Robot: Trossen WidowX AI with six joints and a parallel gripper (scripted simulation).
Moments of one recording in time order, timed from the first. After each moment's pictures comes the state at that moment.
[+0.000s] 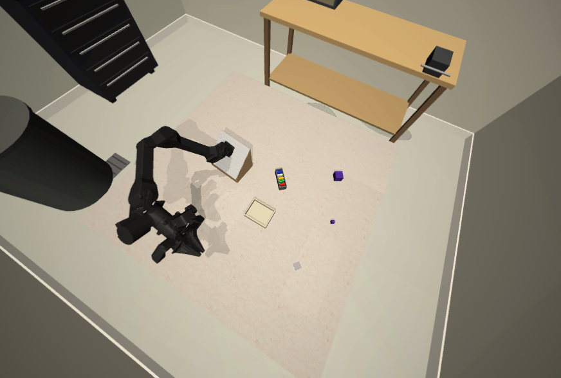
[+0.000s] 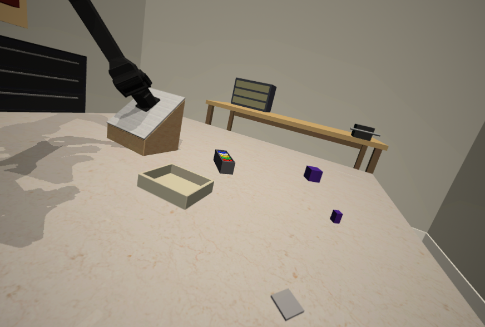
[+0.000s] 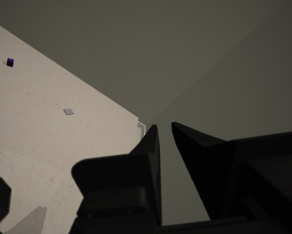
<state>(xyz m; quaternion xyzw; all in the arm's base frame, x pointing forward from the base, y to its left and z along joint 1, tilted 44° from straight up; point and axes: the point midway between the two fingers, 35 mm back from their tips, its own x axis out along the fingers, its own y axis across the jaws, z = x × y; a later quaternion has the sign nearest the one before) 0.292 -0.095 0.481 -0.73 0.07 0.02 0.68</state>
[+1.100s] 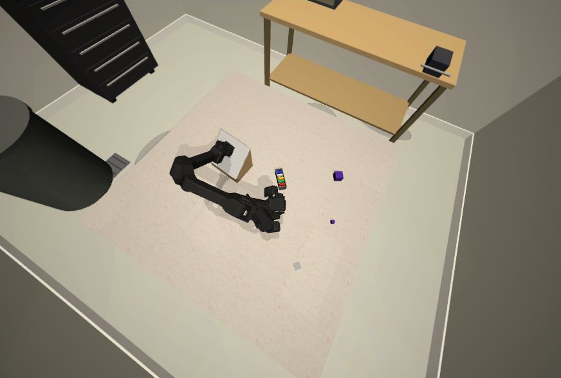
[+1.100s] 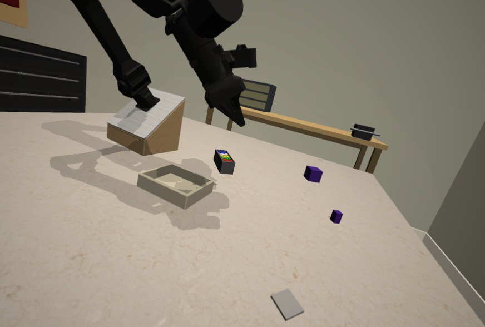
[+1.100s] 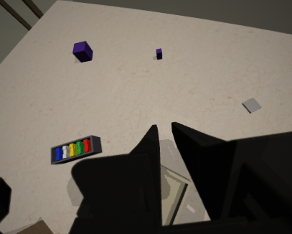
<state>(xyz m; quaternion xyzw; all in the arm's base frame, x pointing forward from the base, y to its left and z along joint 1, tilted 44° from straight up) 0.418 -0.008 0.142 -0.44 0.47 0.17 0.75</state>
